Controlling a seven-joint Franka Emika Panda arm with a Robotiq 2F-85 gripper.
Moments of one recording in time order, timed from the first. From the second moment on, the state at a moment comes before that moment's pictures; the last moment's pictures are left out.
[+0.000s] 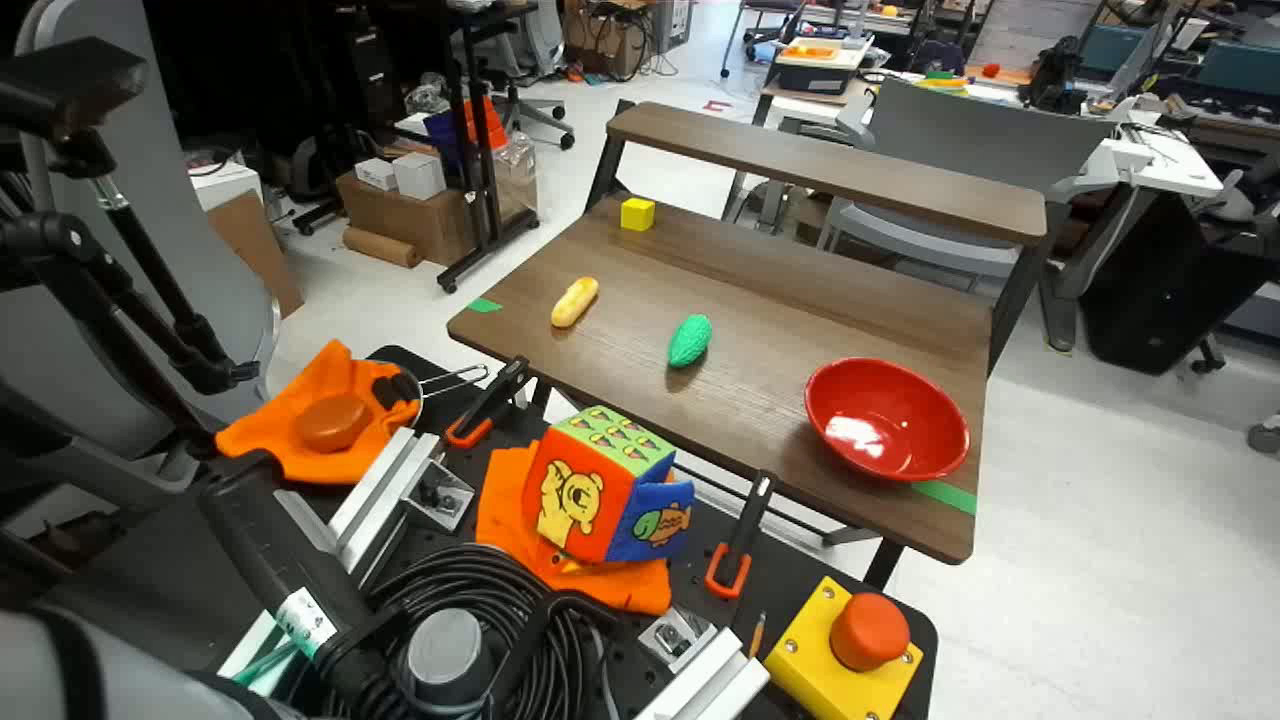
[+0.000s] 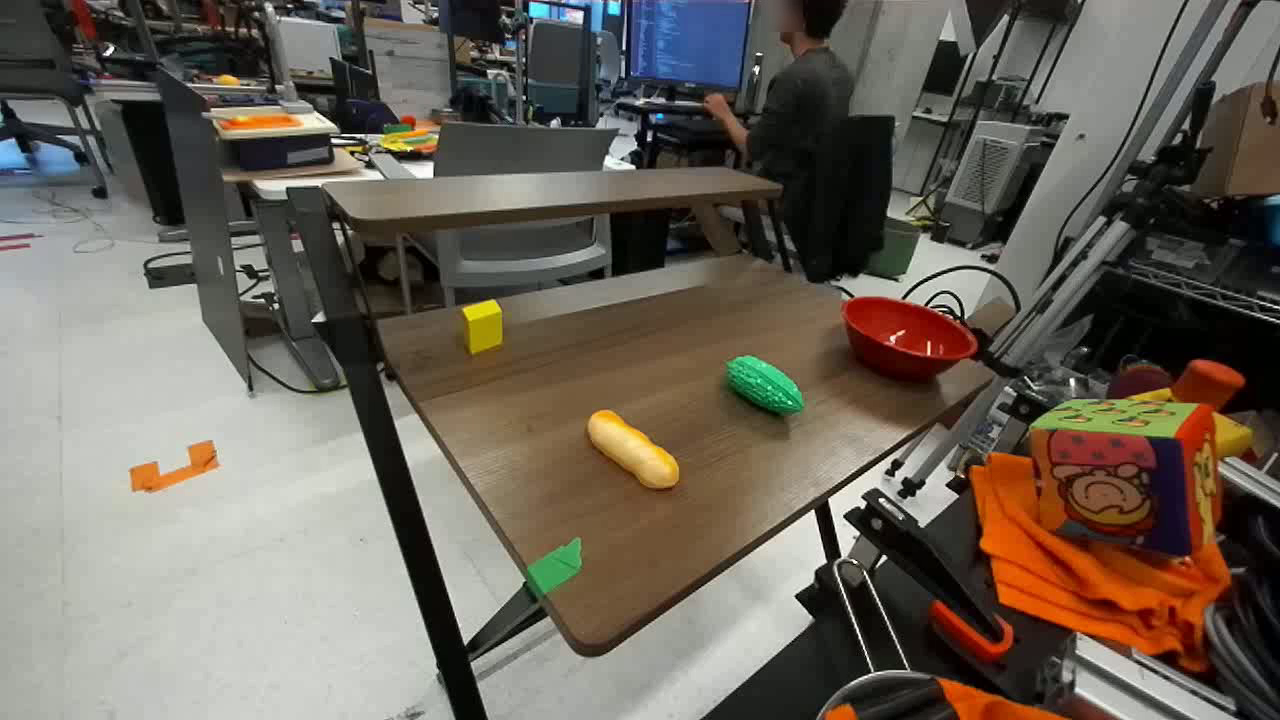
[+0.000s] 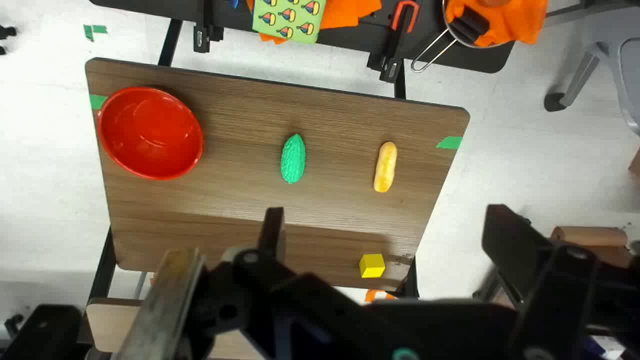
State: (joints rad) arm 0.11 -0.94 -0.02 -2.64 0.03 1.91 -0.13
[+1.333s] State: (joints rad) arm 0.11 -0.89 0.01 -2.63 0.03 1.92 -0.12
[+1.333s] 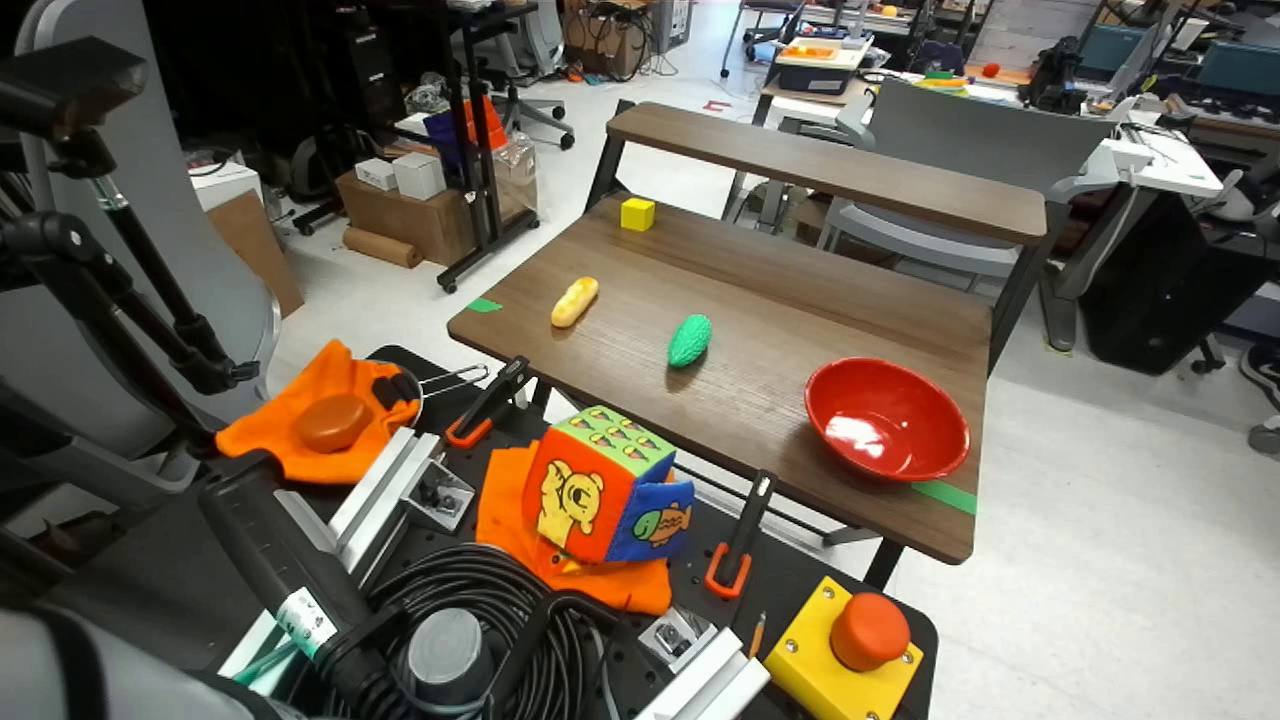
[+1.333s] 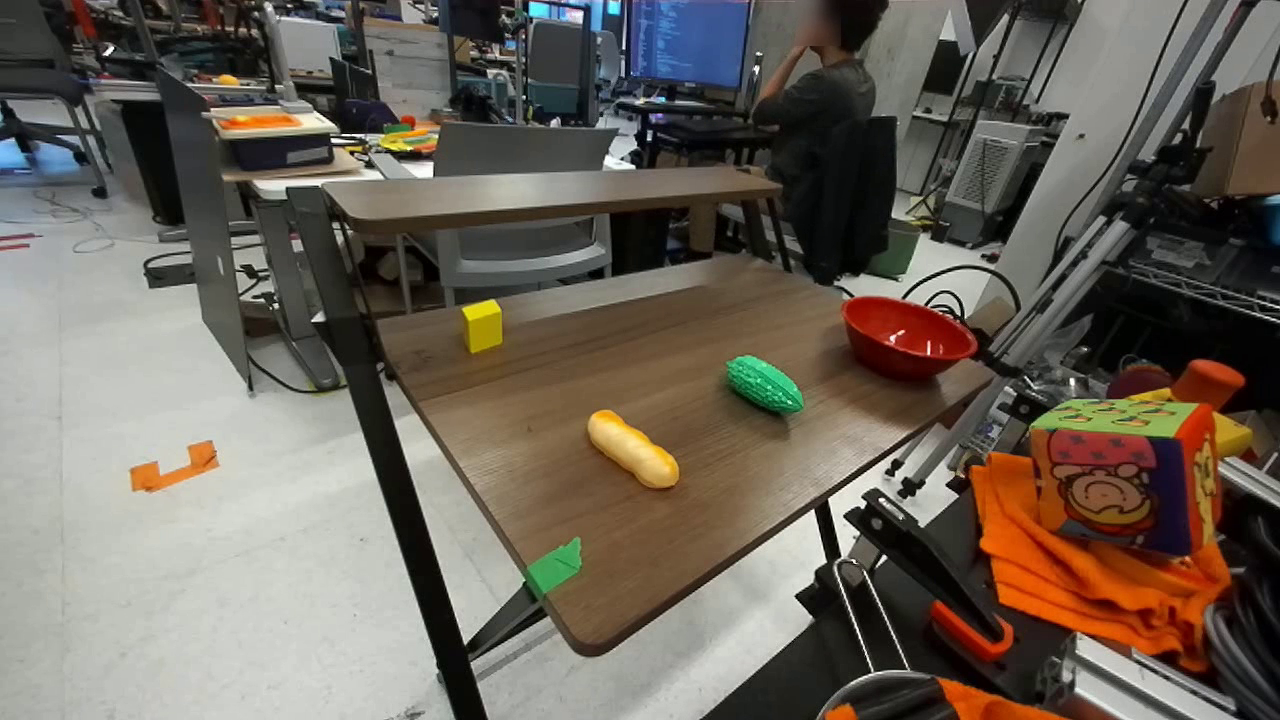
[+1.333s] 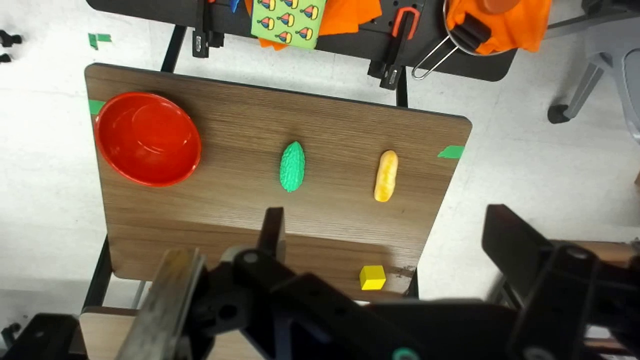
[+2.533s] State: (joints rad) arm 0.11 0.23 0.16 -2.01 0.02 2.08 0.37
